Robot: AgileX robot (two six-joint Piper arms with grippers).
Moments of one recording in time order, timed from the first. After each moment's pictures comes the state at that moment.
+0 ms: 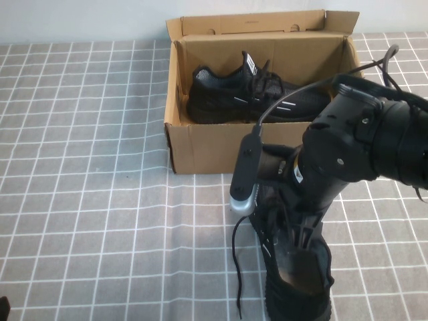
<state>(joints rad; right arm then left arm) 0.76 1.70 -1.28 -0.18 0.91 -0.44 -0.08 -0.01 0.03 -0.03 0.39 0.08</state>
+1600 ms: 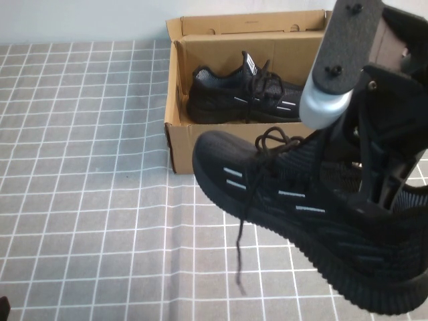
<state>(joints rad) 0.76 1.28 -1.47 0.06 1.16 -0.46 -0.08 -0.01 0.03 -0.03 0.39 0.08</state>
